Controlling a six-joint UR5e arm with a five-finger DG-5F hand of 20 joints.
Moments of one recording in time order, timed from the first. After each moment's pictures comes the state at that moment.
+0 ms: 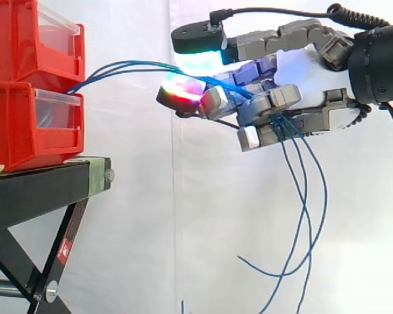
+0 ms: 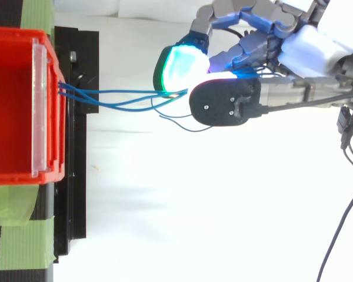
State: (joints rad) arm 0.24 -1.84 -1.73 -2.80 -0.86 0.00
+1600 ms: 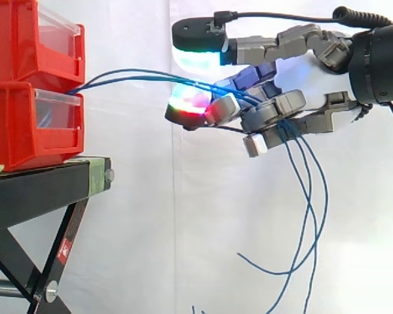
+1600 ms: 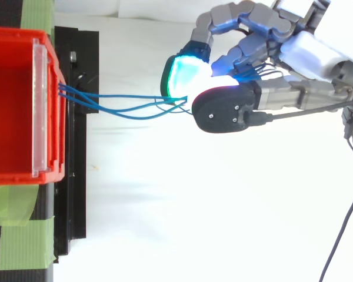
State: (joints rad) arm 0.25 -1.84 -1.73 -2.80 -0.86 -0.15
